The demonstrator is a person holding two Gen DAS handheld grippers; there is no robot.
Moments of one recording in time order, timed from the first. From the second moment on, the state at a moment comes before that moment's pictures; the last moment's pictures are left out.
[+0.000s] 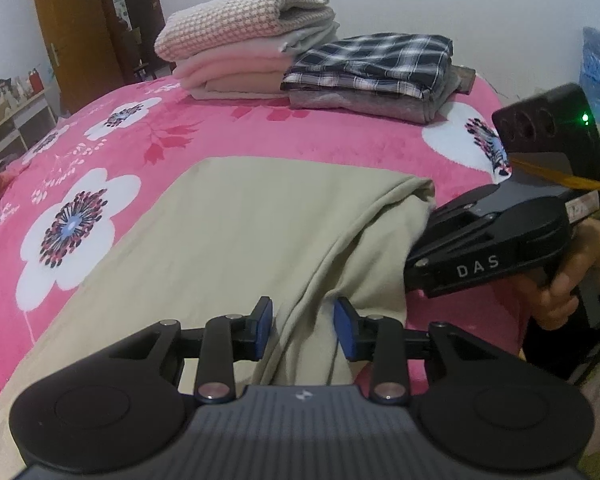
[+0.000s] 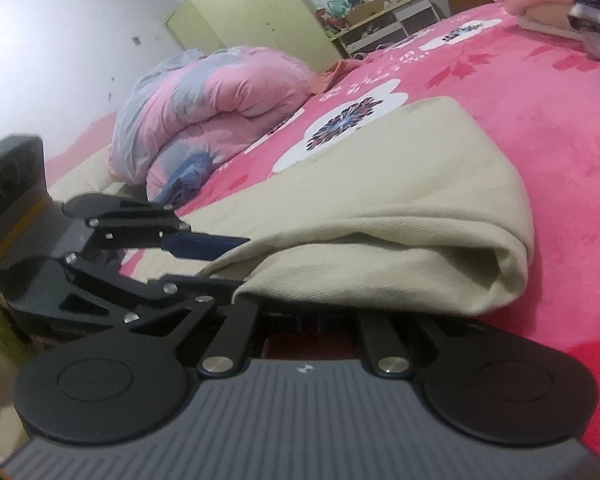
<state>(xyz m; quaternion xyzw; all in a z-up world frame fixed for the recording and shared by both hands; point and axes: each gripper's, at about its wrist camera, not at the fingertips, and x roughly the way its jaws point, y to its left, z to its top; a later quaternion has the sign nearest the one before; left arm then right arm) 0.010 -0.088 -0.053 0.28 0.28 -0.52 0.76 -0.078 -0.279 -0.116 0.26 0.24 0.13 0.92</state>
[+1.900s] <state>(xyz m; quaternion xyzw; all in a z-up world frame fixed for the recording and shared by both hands) 0.039 -0.085 -0.027 0.18 0.32 -0.44 0.82 -0.098 -0.261 -0.091 0.06 0.18 0.10 0.98</state>
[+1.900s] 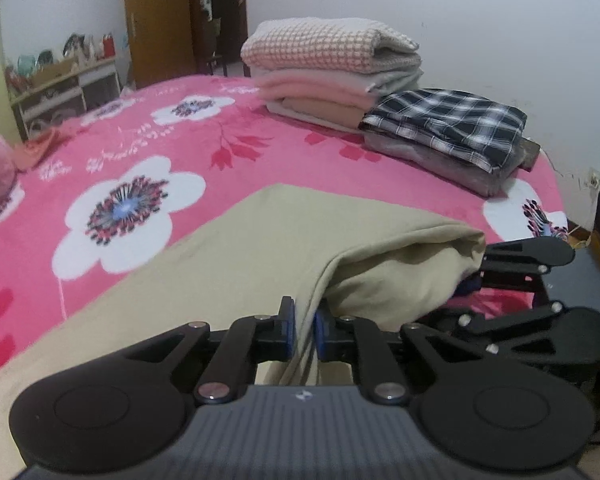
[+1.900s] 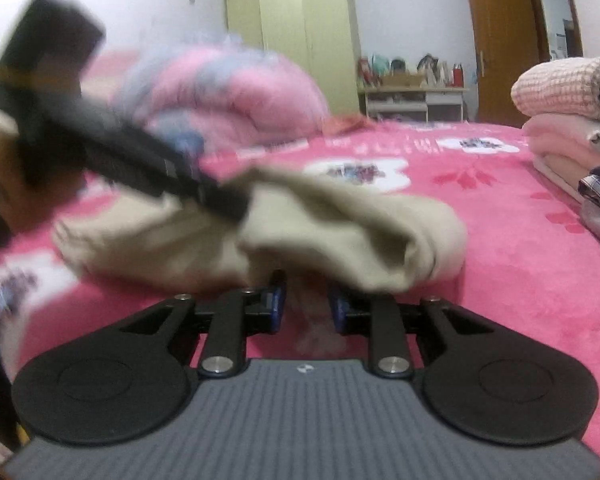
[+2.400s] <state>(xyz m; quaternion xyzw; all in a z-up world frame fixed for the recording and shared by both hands) -0.005 -0.095 -0.026 0.25 0.26 -0.48 0.80 -0.082 -0.324 -0.093 0.36 0.20 0.19 0.89</state>
